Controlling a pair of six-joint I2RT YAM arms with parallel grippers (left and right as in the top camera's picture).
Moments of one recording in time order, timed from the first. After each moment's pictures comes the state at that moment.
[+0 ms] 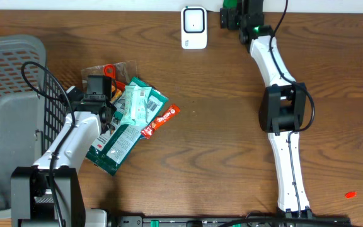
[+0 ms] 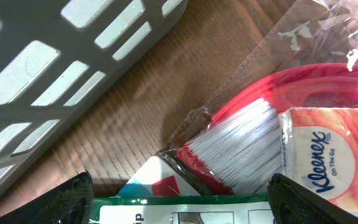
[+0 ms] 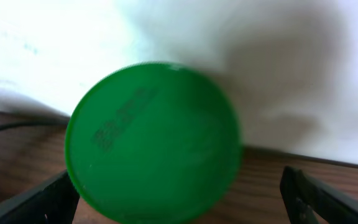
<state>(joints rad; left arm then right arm) -0.03 1.57 0.89 -0.48 -0.40 -0.79 0.15 2.84 2.58 -0.30 0.01 0.01</state>
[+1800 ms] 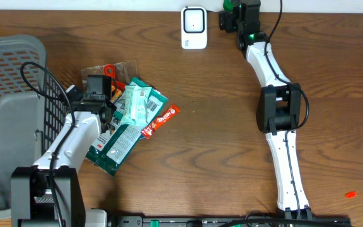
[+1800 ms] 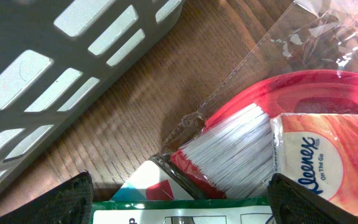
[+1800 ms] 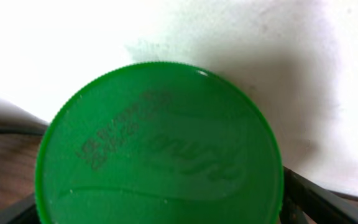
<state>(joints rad) -0.03 1.57 0.89 -0.47 -0.40 -0.79 0.15 2.91 2.58 -0.12 0.02 -0.06</state>
